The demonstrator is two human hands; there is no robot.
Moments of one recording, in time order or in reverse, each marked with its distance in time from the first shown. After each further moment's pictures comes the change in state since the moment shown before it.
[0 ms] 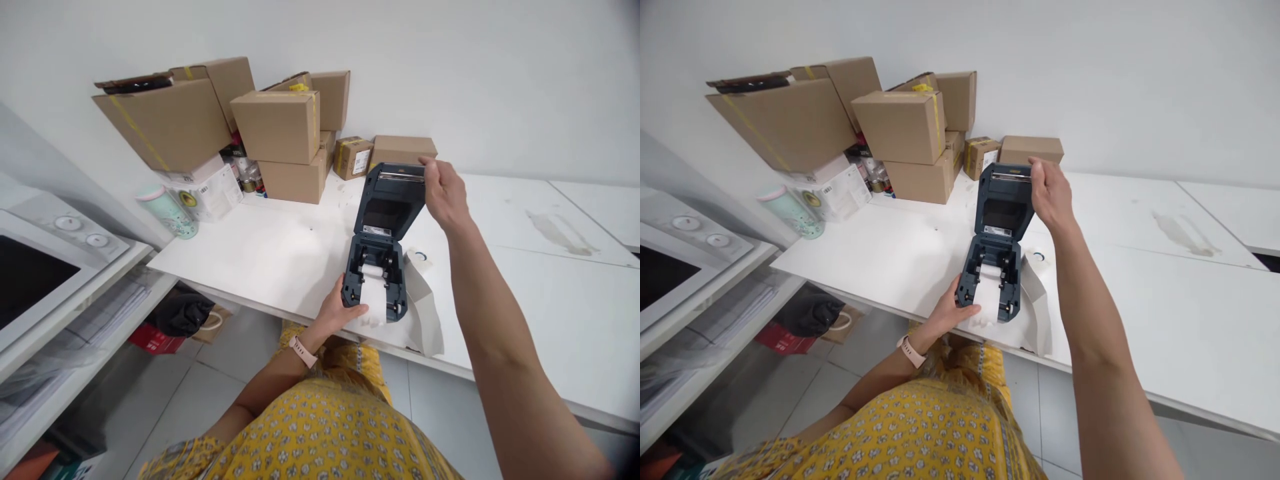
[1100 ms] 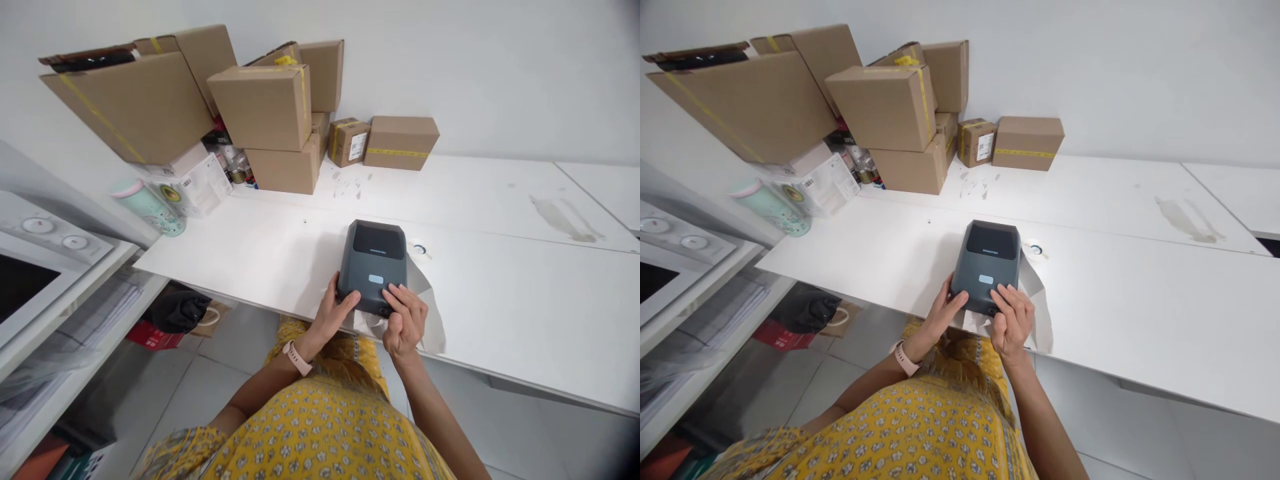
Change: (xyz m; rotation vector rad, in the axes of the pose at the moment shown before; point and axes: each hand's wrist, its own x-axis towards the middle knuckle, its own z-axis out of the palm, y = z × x) left_hand -0.011 0.007 0.011 -0.232 0.036 -0.022; right_hand -0.280 -0.058 0.025 0.032 0.209 -0.100
